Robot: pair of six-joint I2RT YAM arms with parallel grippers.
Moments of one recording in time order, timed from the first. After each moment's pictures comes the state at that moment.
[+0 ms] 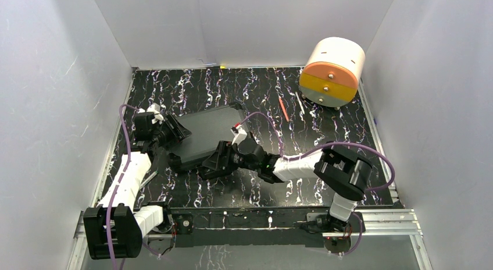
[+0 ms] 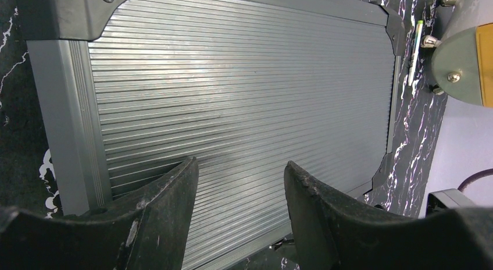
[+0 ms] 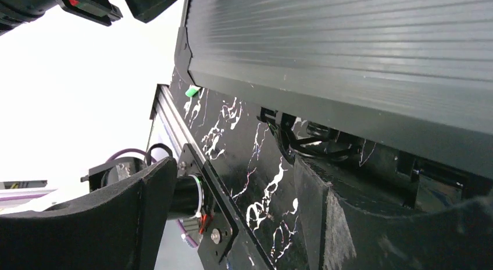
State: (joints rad) left arm 0.04 1.07 0.69 -0.36 0.30 -0.57; right arm 1.12 1.73 0.79 0.60 -0.09 1.01
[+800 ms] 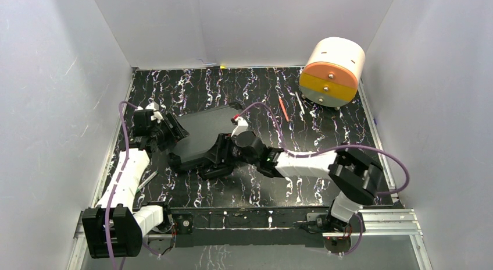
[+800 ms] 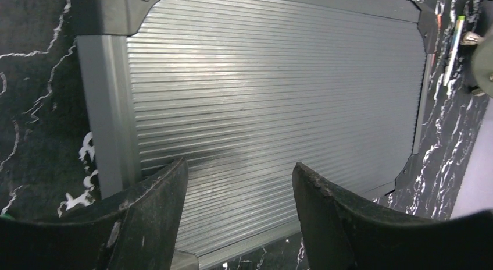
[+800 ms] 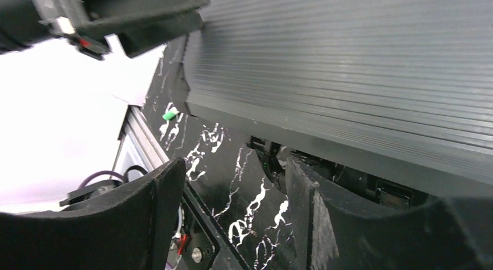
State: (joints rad) left arm 0.04 1.07 0.75 -0.47 0.26 -0.52; right arm 1.12 1.68 0.91 0.42 0.05 0.88
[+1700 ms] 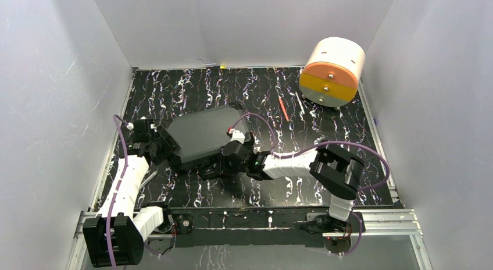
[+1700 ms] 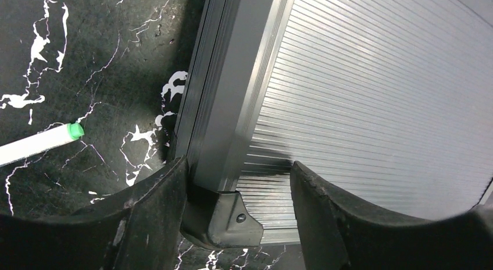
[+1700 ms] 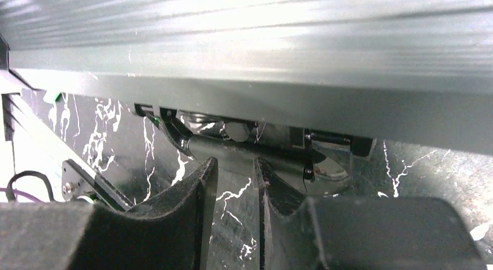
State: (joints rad) left arm 0.05 1.01 0.71 -0.67 0.03 -0.63; right arm 1.17 1.78 0.97 0.11 0.15 0.93
